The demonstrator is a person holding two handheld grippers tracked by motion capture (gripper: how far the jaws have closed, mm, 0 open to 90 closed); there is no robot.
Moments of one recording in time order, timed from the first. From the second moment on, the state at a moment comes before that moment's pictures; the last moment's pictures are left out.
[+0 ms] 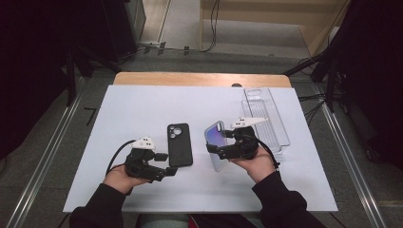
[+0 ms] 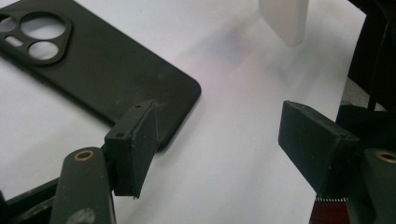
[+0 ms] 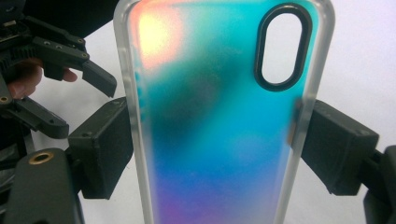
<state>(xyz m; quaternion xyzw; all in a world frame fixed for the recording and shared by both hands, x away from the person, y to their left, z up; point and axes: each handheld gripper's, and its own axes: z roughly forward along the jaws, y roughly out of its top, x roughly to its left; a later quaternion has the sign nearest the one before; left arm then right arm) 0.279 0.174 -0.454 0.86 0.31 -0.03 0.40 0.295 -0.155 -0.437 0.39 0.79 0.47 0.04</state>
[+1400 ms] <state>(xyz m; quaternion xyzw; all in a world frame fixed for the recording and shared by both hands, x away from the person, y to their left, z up) 0.277 0.206 -0.454 0.81 0.43 -0.01 0.40 0.315 -0.210 -0.391 0.44 0.75 0.48 0.11</state>
